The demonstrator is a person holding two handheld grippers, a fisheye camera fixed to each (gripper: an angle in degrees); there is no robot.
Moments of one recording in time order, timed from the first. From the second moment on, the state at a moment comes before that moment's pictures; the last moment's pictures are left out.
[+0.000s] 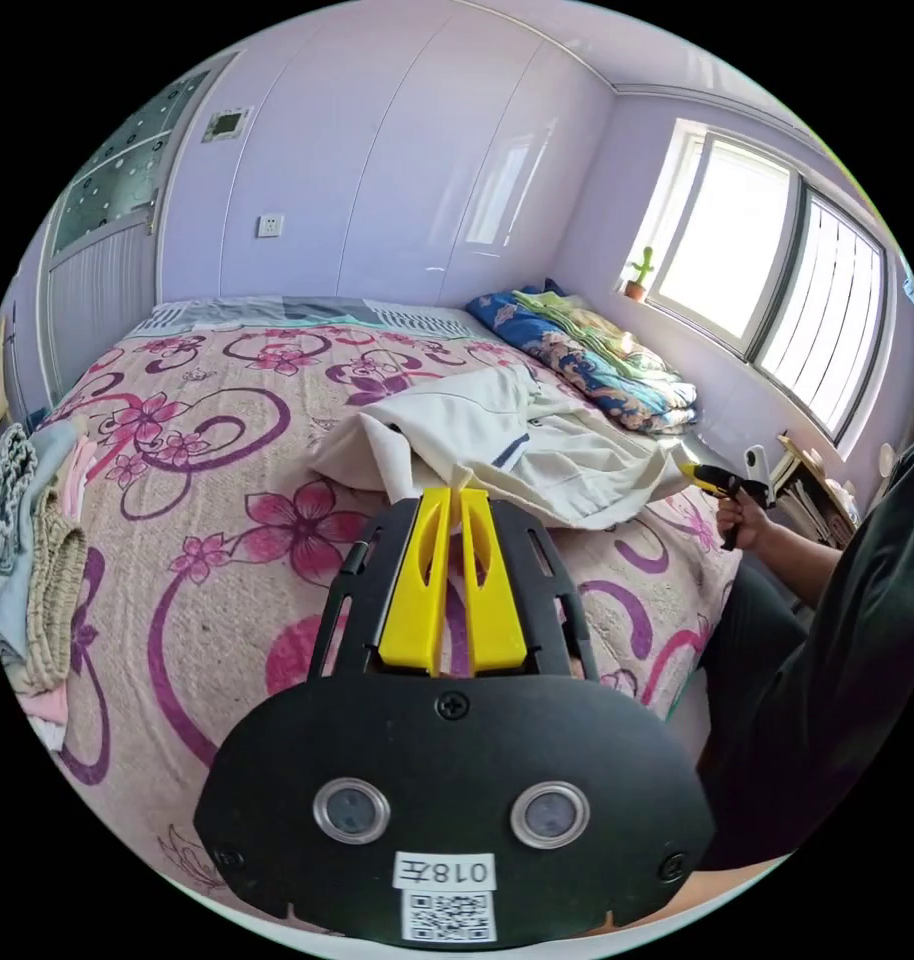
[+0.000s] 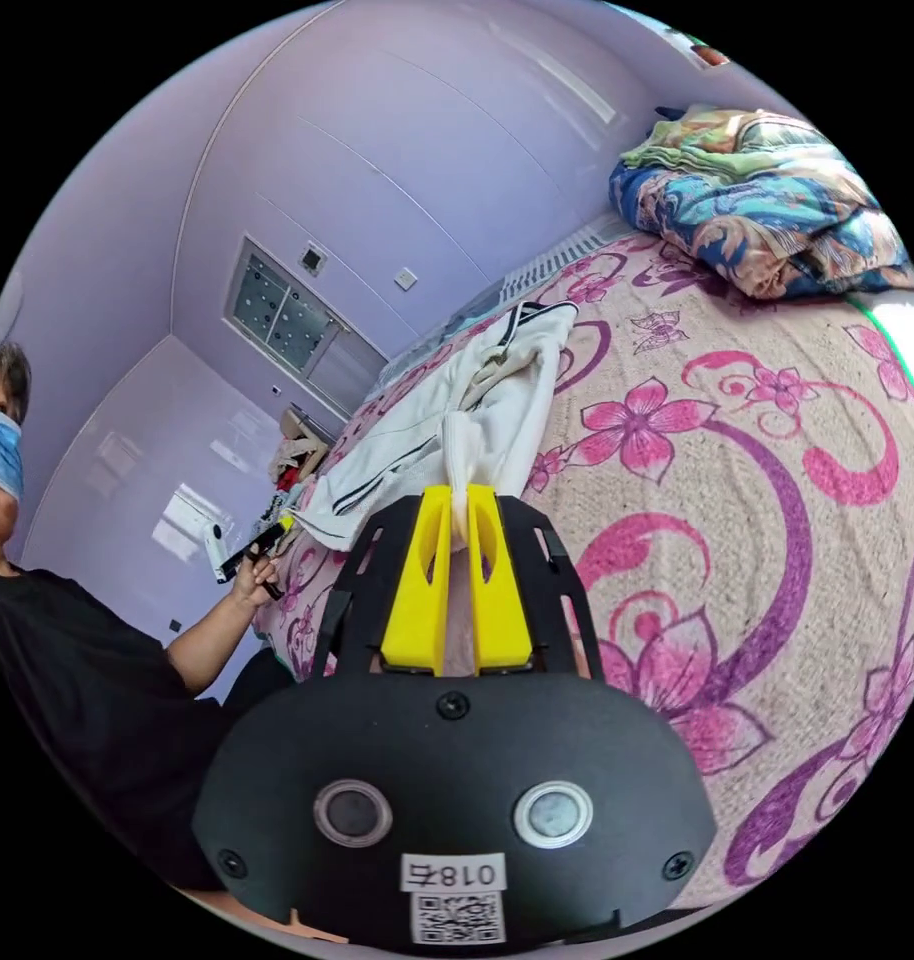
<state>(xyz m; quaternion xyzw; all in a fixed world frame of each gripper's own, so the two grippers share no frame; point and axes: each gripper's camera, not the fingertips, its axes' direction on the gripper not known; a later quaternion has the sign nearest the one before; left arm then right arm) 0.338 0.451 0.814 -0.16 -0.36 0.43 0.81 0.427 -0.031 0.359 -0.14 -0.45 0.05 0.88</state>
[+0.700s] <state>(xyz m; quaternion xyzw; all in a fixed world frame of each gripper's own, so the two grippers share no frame) 0.408 0.456 0.728 -0.19 -0.34 0.32 0.86 0.552 0.090 0.285 -0.16 -0.44 -0.04 0.88</state>
